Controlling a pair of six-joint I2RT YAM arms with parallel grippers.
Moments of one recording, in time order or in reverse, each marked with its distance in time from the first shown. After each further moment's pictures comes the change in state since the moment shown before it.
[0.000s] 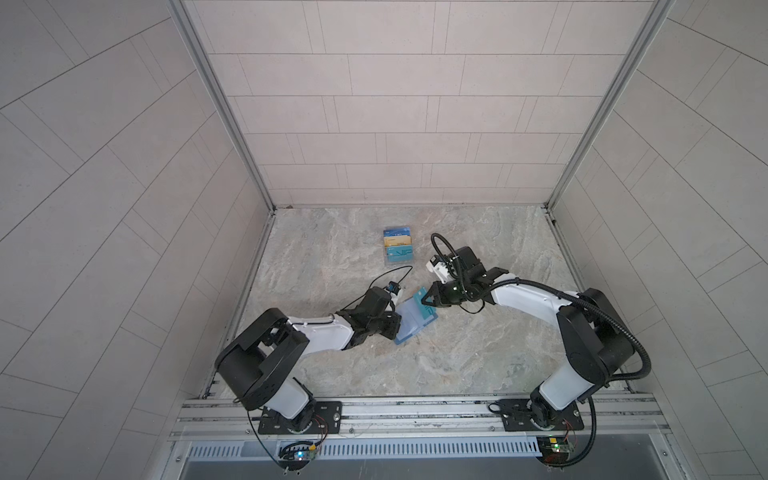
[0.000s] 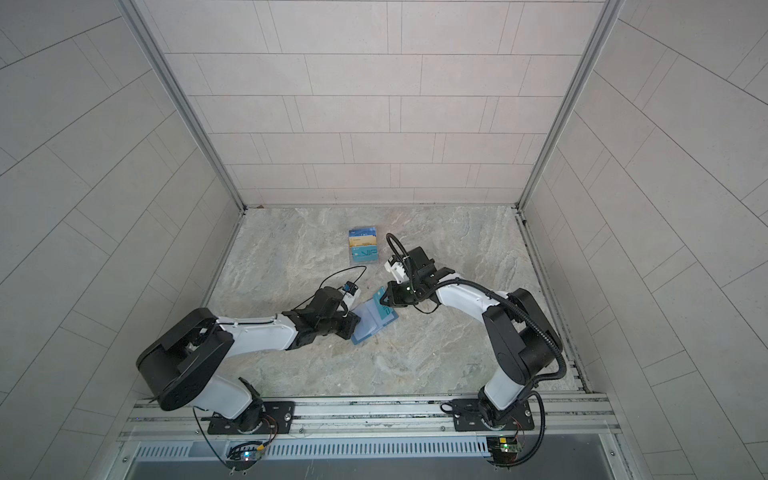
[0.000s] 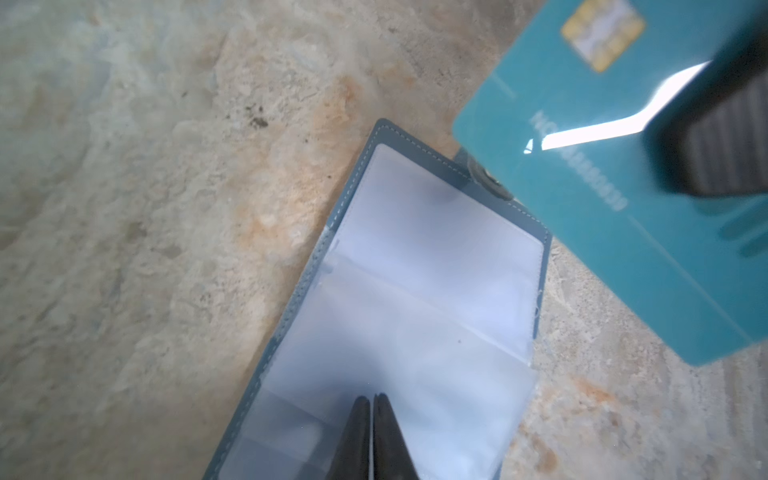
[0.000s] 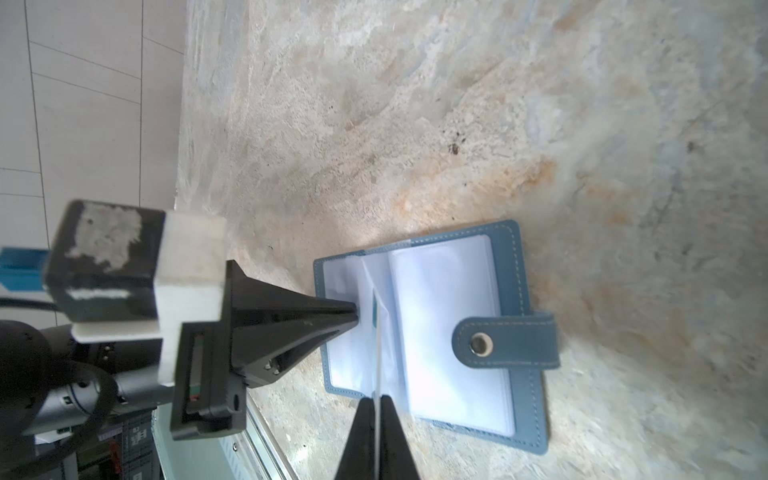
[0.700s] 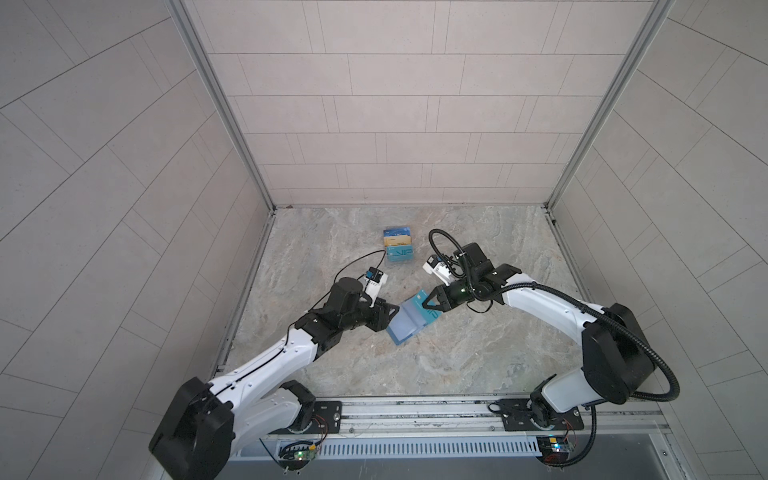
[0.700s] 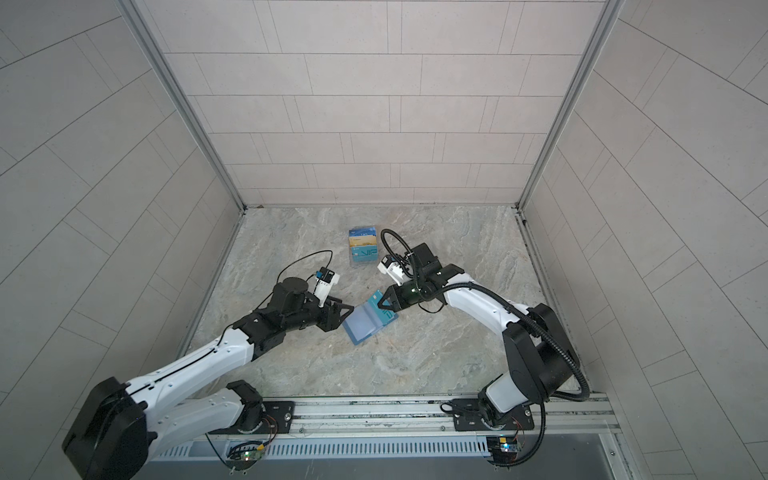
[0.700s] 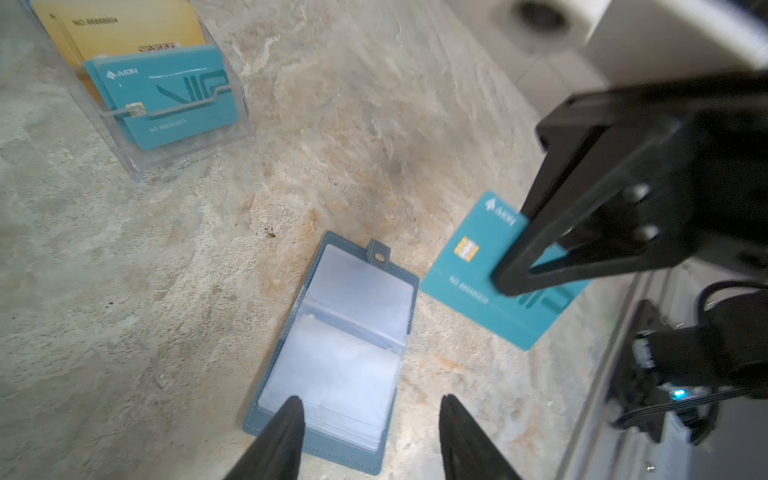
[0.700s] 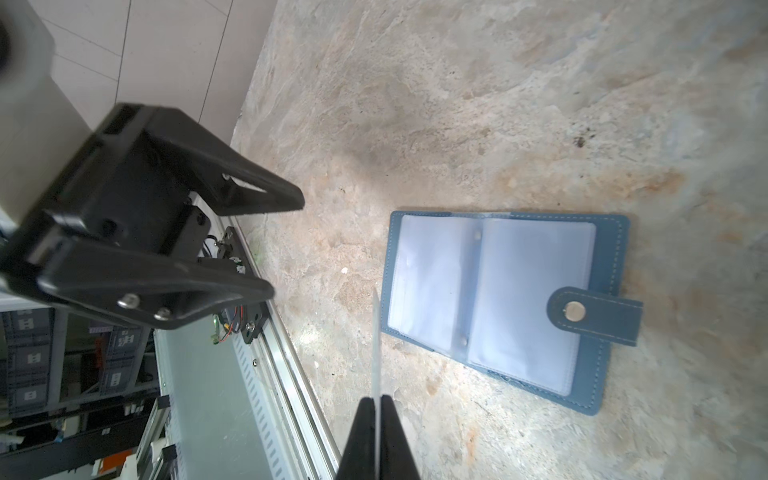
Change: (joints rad) left arm 0.152 -0.498 -0.001 -0.219 0.220 0.029; right arm 0.011 -0.119 0.033 -0.165 -0.164 -0.254
